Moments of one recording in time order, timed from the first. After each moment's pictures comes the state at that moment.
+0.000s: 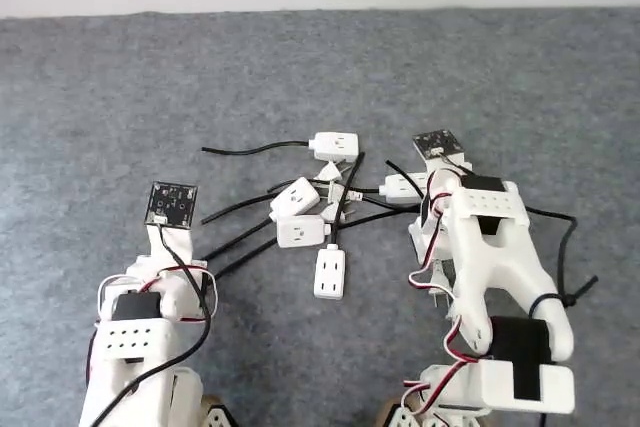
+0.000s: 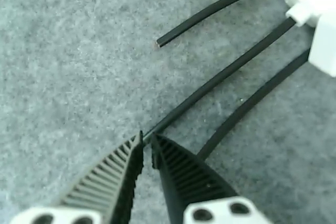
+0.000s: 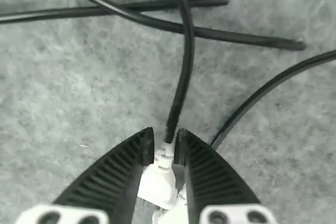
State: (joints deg) left arm -8.4 -52.4 82.5 46.1 -4.8; right arm 1.9 -3.1 37.2 60.7 17.3
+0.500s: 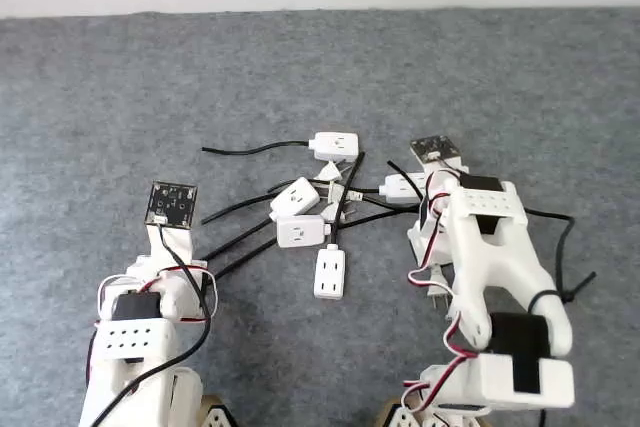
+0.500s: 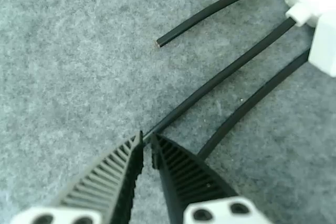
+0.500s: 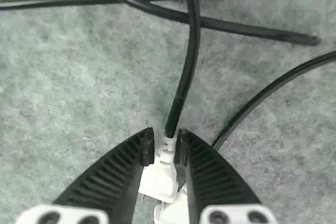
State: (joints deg) left arm -8.4 -52.4 82.5 46.1 -4.8; right arm 1.8 -1.2 37.2 61.6 18.3
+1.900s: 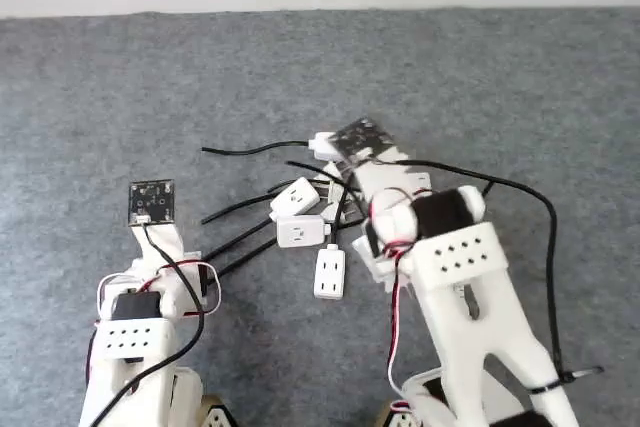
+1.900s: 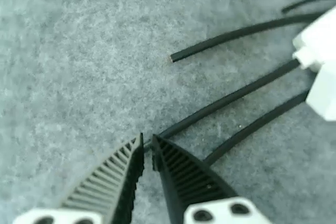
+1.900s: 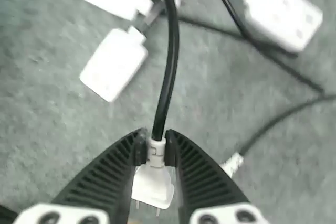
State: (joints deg) left arm -8.0 -52.4 82.3 44.4 8.6; right arm -21.7 -31.5 31.4 84.0 14.3
